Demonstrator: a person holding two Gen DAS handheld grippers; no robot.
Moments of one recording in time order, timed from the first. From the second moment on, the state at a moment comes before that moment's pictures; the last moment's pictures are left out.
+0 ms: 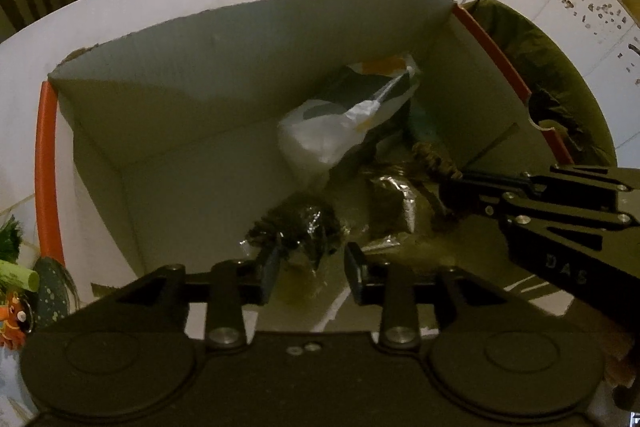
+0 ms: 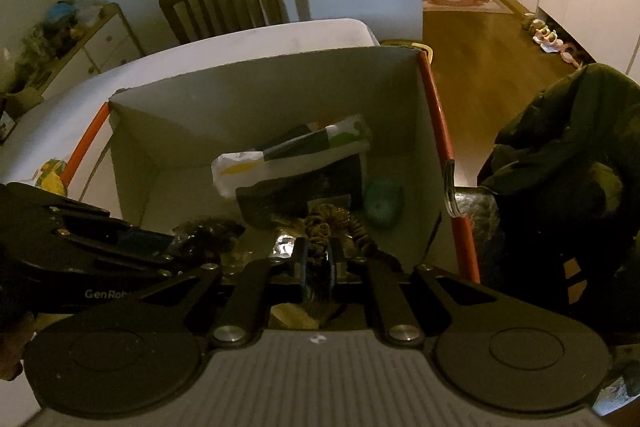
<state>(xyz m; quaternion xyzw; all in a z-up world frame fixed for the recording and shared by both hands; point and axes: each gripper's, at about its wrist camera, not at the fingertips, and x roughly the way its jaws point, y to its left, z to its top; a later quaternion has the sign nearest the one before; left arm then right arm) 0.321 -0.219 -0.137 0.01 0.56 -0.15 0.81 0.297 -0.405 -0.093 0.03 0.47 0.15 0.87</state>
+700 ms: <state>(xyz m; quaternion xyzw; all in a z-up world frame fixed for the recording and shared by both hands) 0.284 -0.205 -0.086 -0.01 0.49 -0.16 0.86 0.265 -0.412 -0.062 0.06 0.44 0.17 0.88</state>
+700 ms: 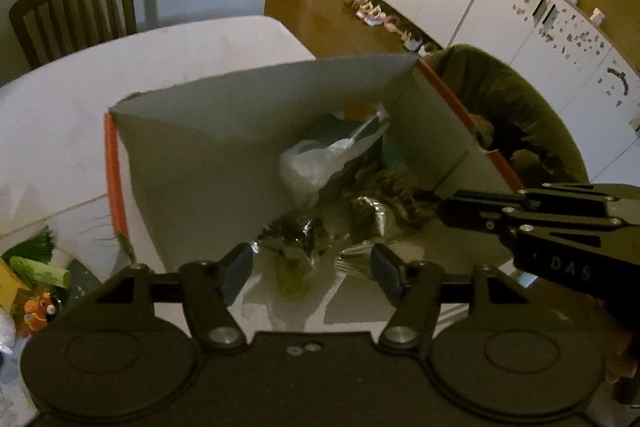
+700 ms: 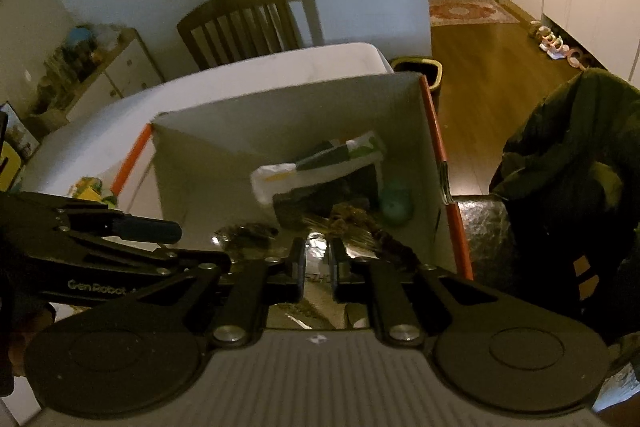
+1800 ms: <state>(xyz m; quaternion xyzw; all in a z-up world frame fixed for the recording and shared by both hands) 0.174 -0.089 0.000 -0.04 0.33 -0.13 0.93 0.172 -0.340 0.022 0.05 0.33 0.20 0.92</state>
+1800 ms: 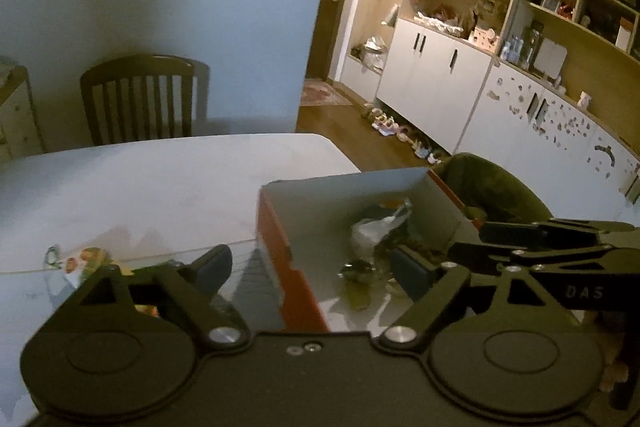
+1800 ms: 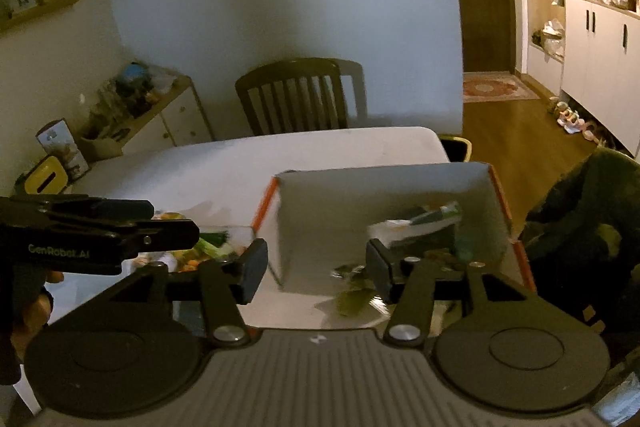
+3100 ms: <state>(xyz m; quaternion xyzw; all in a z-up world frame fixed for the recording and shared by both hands) 0.162 0.118 -0.065 -0.06 0.38 -0.05 0.92 0.160 -0.142 -0.004 0.02 0.33 0.18 0.93</state>
